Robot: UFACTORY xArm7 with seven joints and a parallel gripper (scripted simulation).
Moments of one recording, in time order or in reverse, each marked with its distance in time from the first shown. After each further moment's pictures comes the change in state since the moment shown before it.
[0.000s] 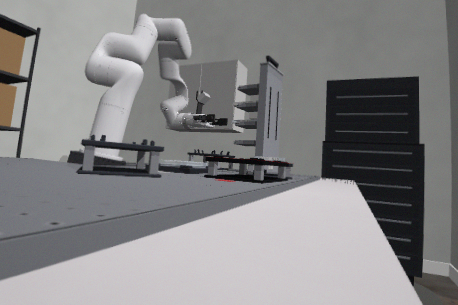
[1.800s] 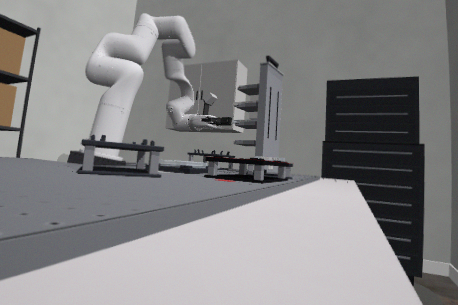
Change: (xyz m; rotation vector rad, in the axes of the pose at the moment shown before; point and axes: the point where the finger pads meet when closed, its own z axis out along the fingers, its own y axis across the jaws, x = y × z) arm -0.006 0.000 0.038 -0.001 0.000 0.000
